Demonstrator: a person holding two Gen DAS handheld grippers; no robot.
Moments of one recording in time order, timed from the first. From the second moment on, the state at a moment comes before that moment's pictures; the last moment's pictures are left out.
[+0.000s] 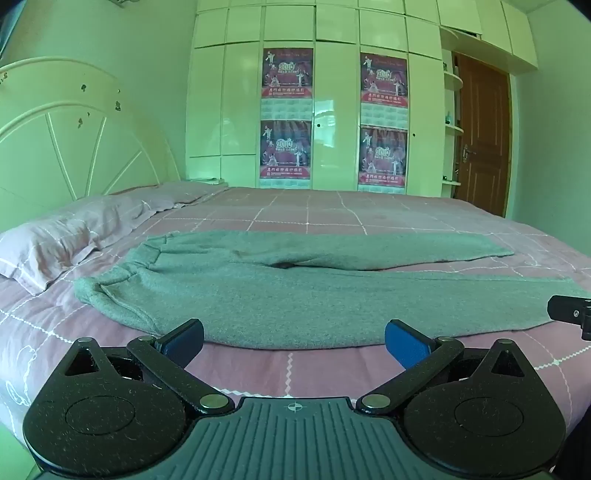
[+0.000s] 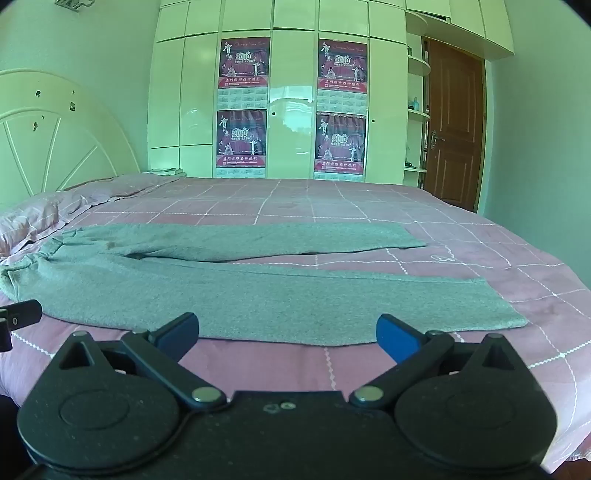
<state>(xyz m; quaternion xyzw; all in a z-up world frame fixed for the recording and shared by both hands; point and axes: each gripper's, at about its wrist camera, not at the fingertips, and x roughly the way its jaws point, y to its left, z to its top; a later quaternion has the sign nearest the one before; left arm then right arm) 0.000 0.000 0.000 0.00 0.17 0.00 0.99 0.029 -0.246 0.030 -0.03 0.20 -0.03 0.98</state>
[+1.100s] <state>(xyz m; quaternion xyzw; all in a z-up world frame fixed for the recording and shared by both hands) 0.001 0.006 0.002 0.00 0.18 0.00 0.98 0.029 -0.244 0.030 -0.03 0.20 -0.03 0.98</state>
